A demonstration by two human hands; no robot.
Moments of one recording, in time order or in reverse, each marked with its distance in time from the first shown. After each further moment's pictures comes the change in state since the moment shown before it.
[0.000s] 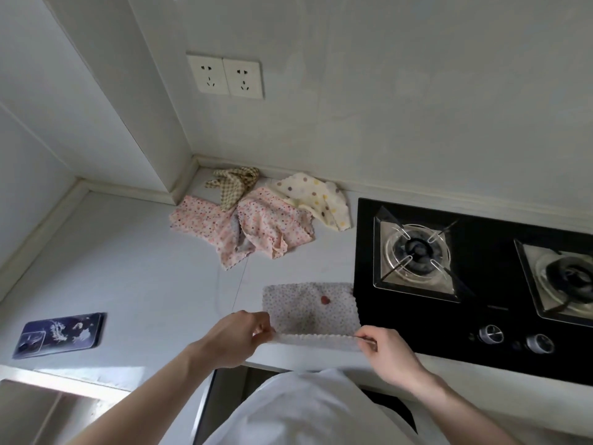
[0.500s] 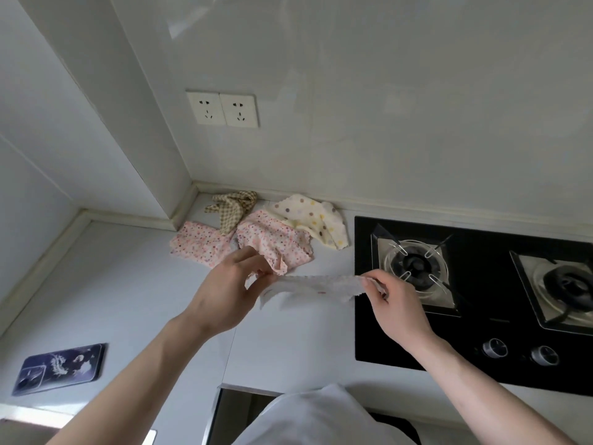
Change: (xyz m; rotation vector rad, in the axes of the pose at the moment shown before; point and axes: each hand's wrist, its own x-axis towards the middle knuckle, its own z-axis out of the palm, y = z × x) left_hand 0.007 0.039 -0.121 -0.064 0.588 0.295; right_hand 0.033 -0.070 -0.088 0.153 0.483 -0.202
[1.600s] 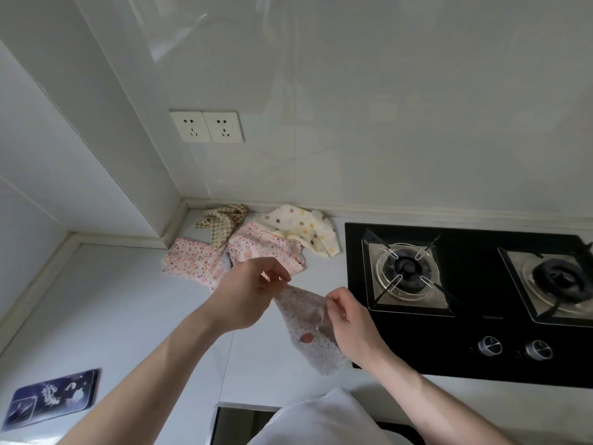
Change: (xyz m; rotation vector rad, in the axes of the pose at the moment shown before) left_hand 0.033 0.044 0.003 -0.196 -0.196 -0.273; right_hand -0.018 -0.038 0.045 0.332 -0.165 0.233
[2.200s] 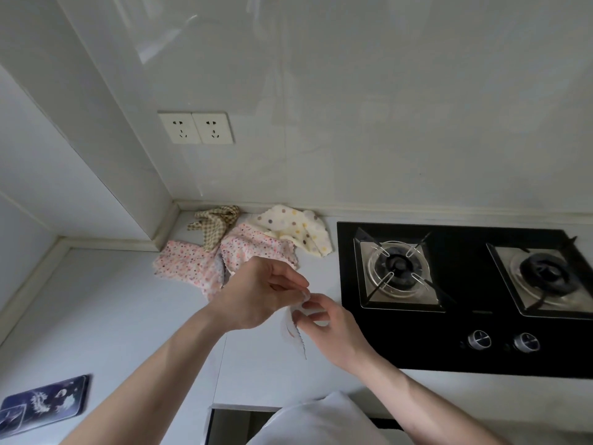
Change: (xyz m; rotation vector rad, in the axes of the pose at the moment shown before) left_hand -0.005 0.039 0.005 -0.321 -0.185 -0.068; right_hand -0.010 -0.012 0.010 0.115 -0.086 0.053
